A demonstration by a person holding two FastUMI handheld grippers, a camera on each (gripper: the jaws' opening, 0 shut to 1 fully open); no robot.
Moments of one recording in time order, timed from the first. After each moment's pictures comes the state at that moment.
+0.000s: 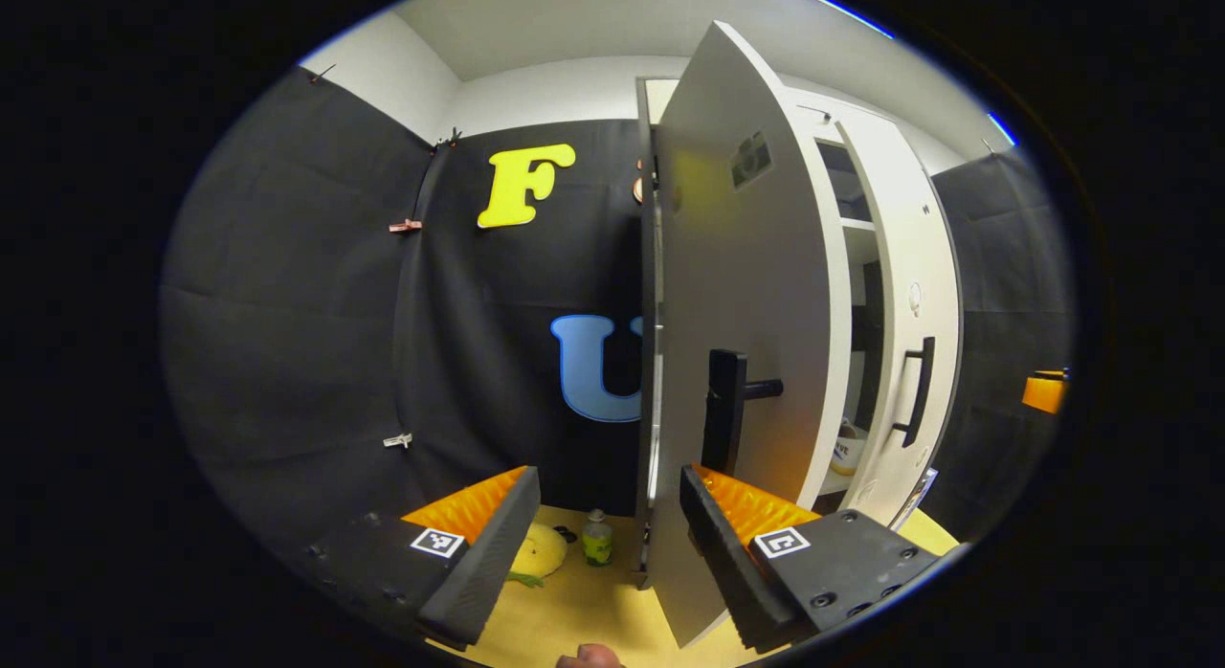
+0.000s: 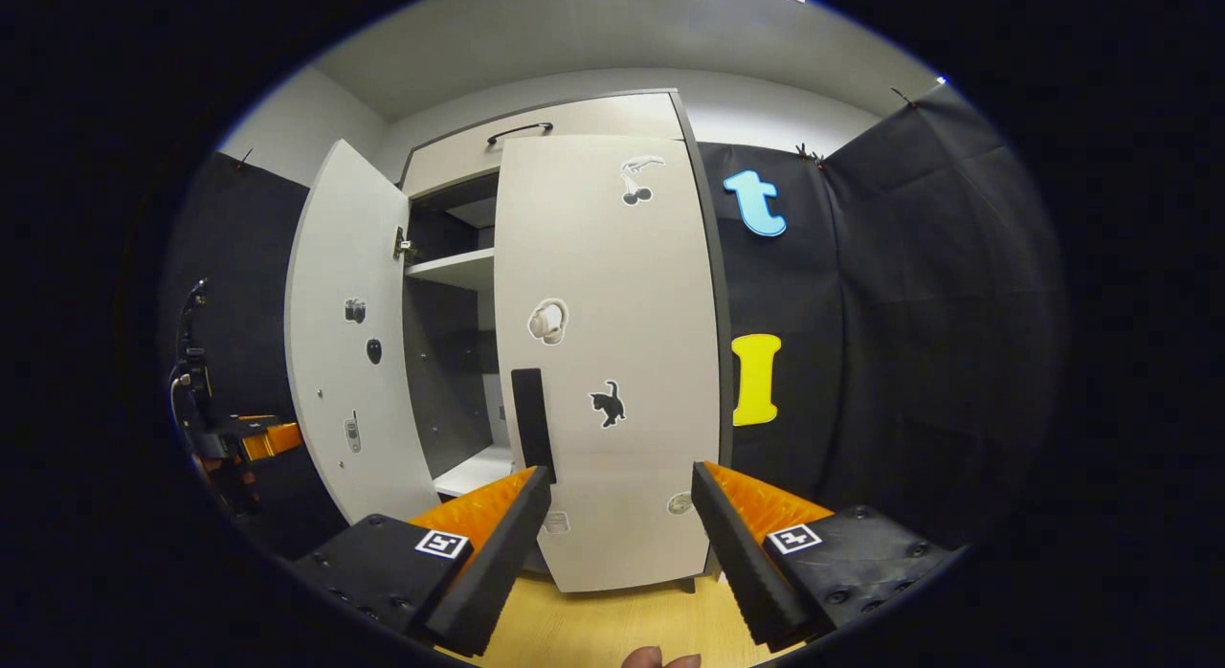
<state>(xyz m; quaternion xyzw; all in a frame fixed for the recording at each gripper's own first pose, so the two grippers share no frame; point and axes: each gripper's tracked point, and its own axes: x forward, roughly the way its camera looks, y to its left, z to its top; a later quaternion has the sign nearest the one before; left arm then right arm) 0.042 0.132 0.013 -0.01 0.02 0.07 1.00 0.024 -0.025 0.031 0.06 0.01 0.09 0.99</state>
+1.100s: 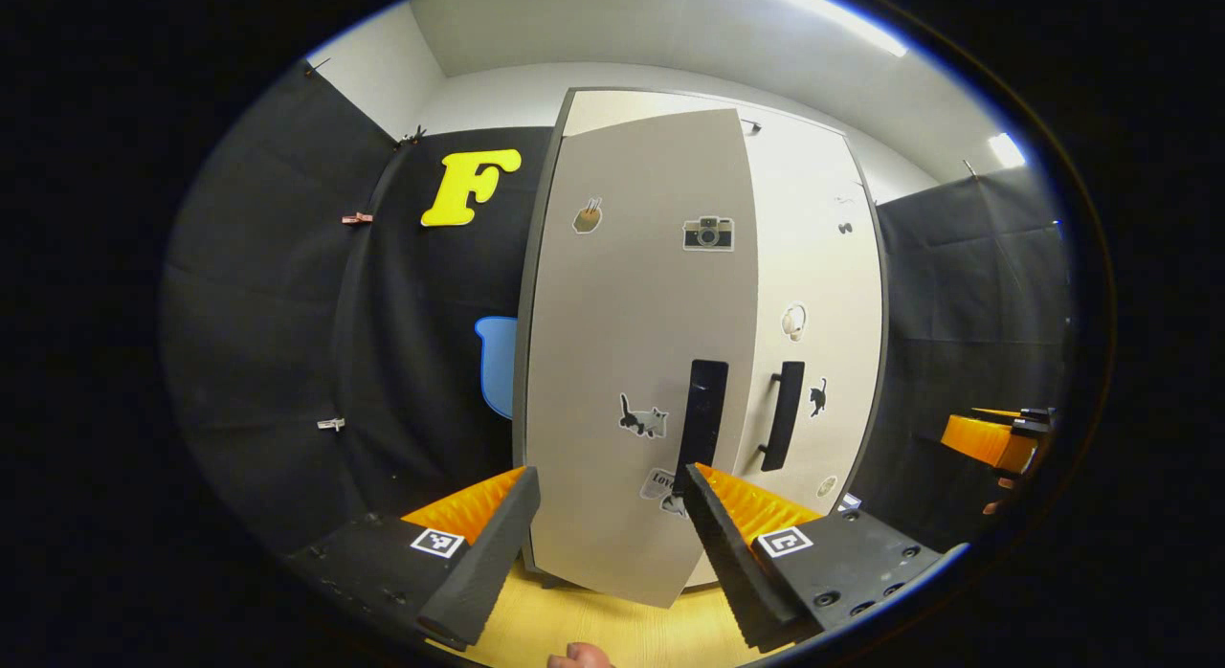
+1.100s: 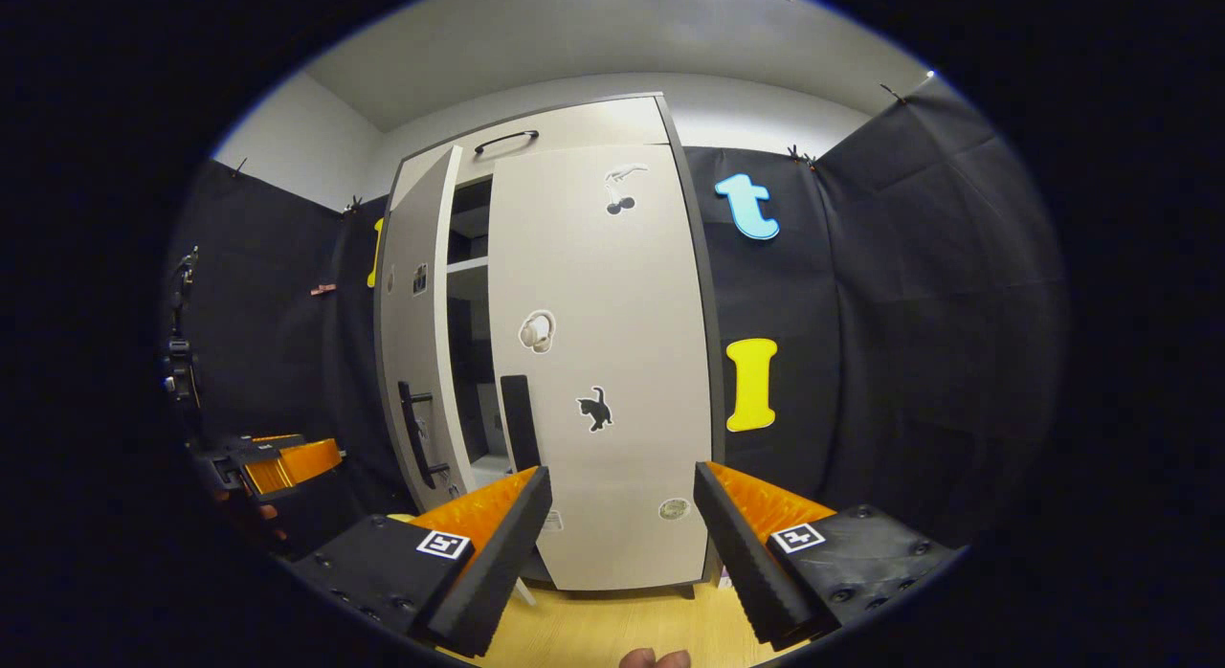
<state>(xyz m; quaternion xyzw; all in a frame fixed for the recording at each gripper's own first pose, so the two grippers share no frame) 0.032 0.016 0.023 -0.04 0.01 0.01 1.00 0.030 -0.034 0.031 0.07 0.00 0.08 0.99</state>
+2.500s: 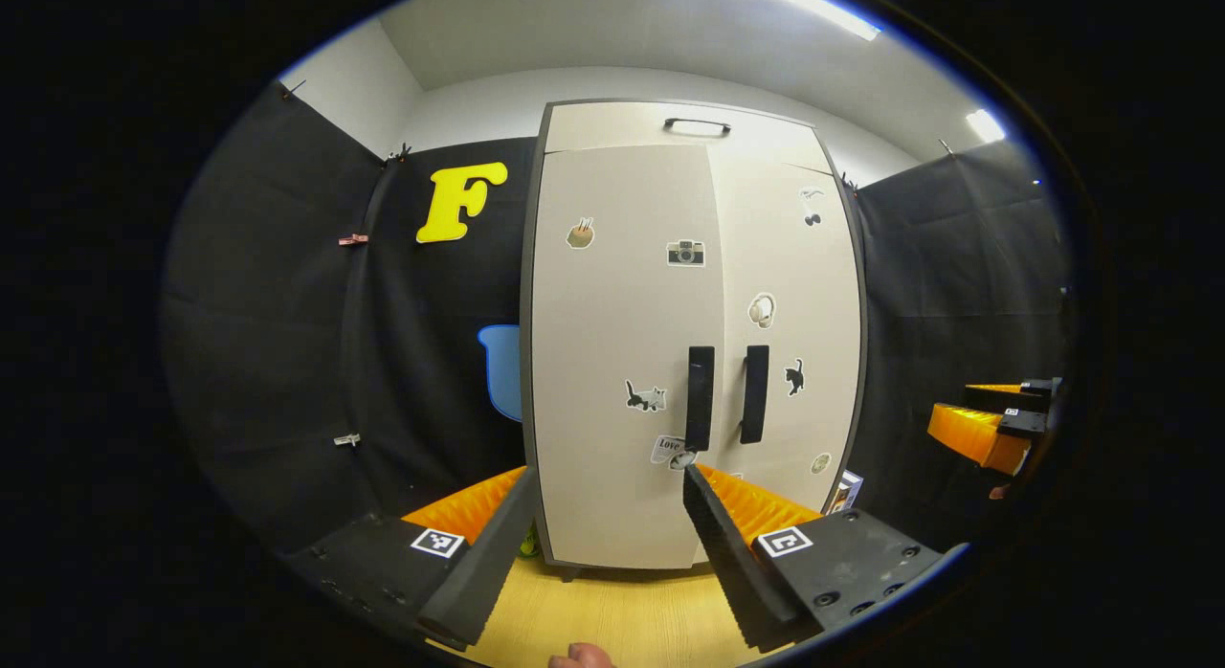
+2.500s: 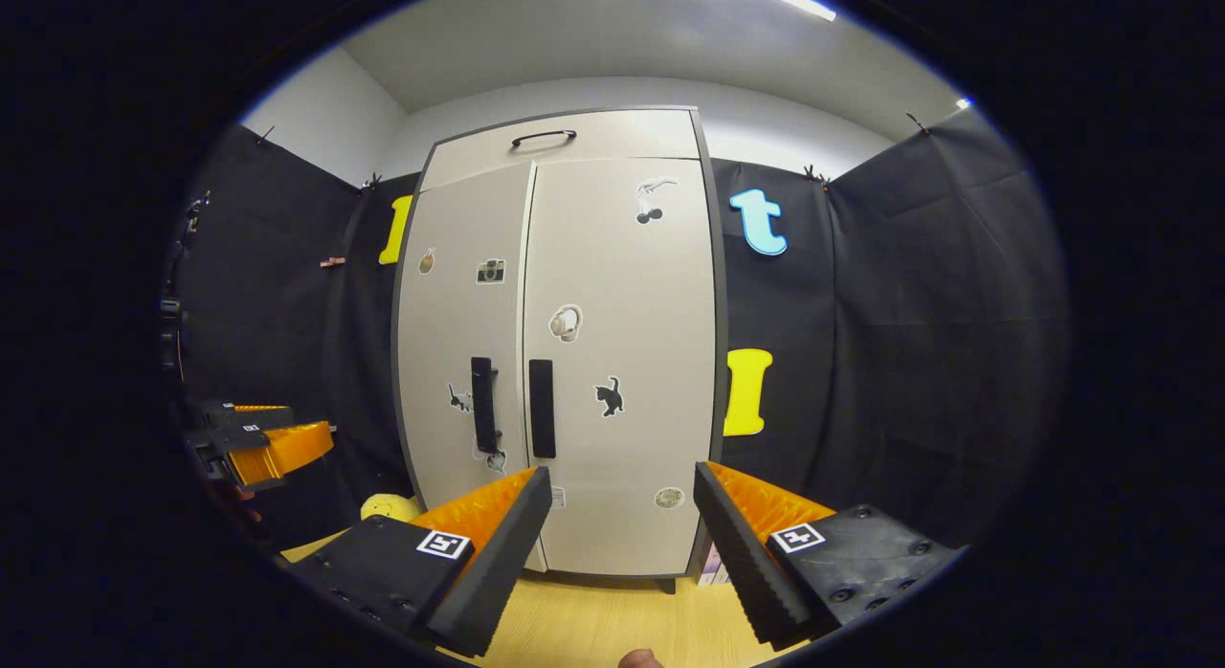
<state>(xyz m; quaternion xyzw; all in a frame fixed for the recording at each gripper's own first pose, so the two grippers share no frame) -0.008 0.014 0.021 0.00 0.01 0.00 1.00 -0.005 -0.017 0.025 0.02 0.00 0.08 1.00</state>
